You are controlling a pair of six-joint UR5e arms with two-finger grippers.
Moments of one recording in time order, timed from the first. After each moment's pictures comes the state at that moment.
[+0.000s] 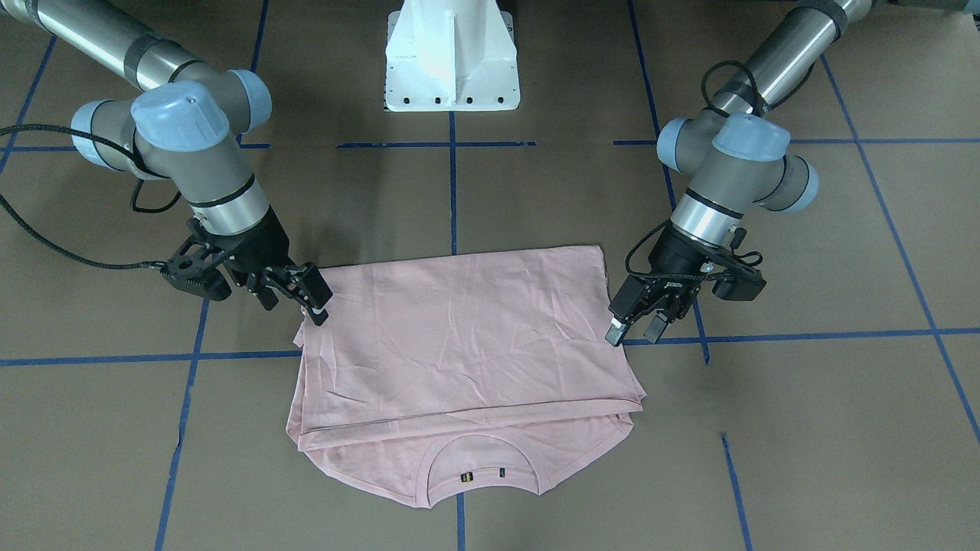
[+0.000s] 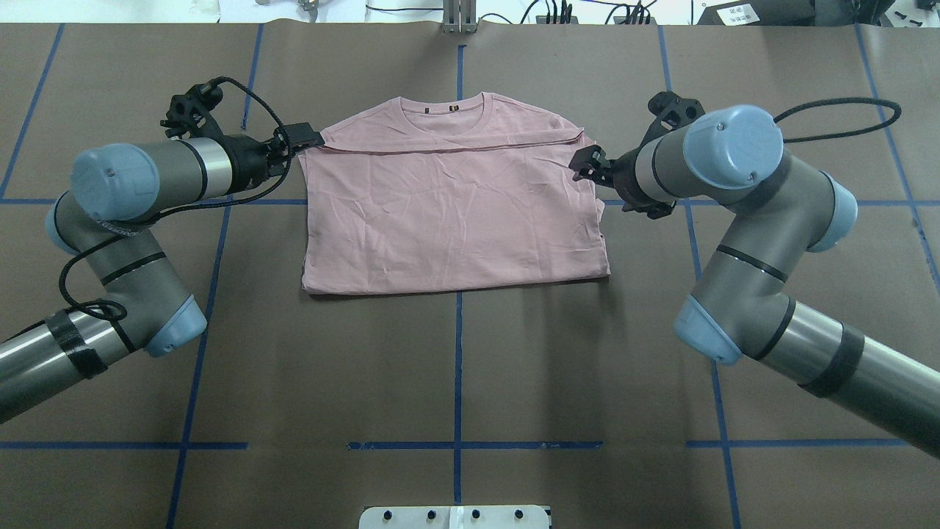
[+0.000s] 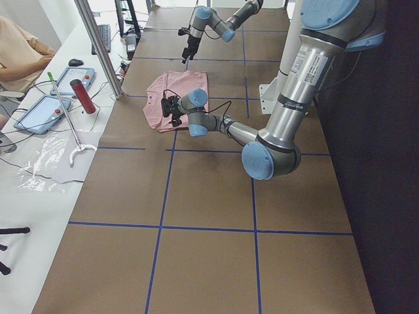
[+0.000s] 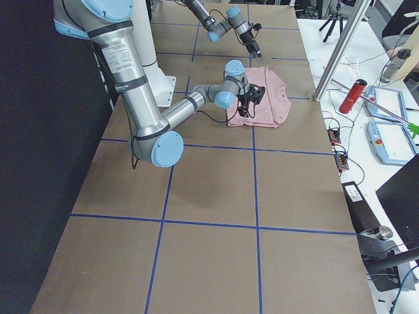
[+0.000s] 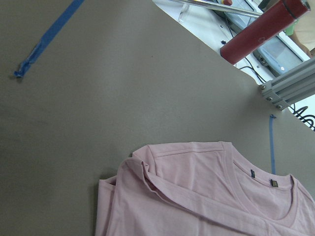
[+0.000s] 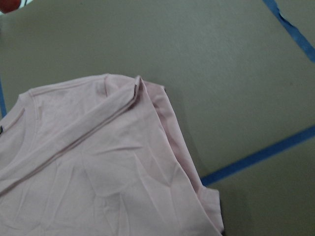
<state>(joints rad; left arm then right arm) -0.73 -1.99 -1.41 -2.66 -1.64 -1.62 0.70 -1.16 1.68 -1.11 1.79 1.66</state>
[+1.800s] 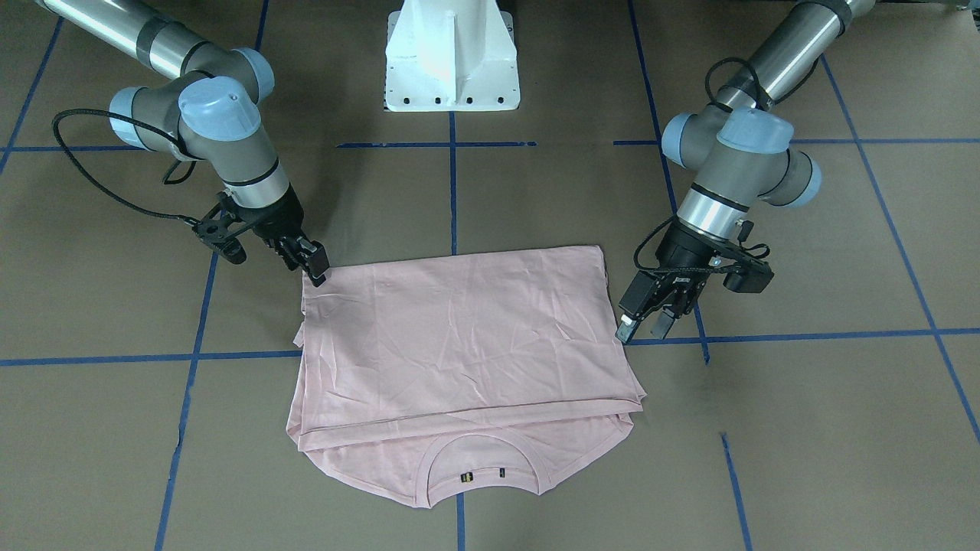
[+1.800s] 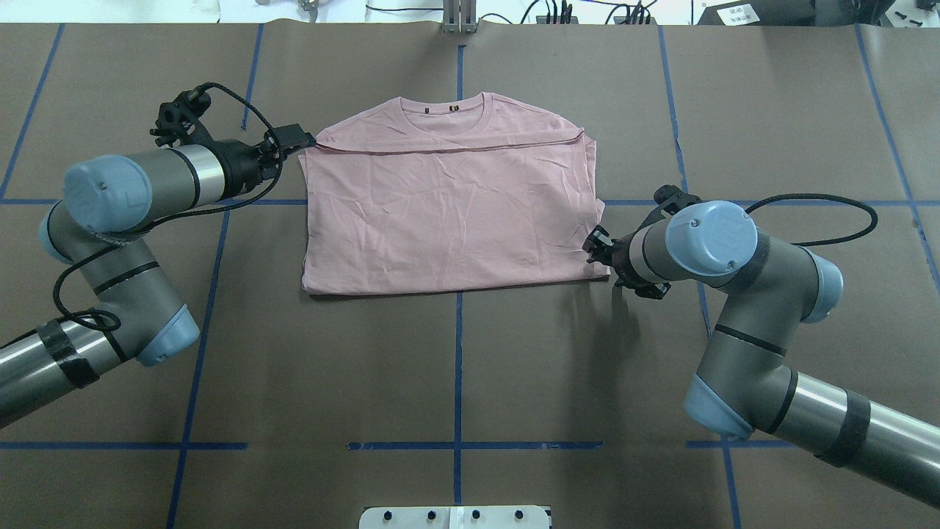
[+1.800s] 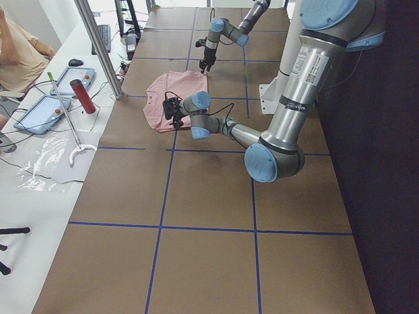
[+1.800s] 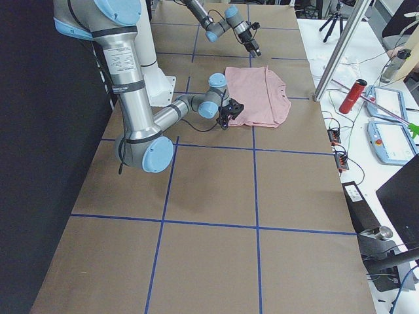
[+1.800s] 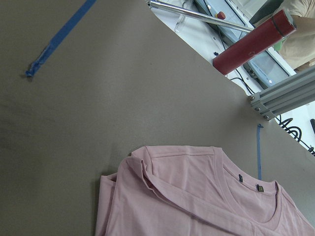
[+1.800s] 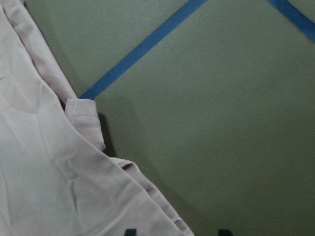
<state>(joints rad) -0.72 -1.97 -1.43 -2.67 -1.60 -1.66 0.57 -1.25 1.69 -1.13 1.75 1.89</state>
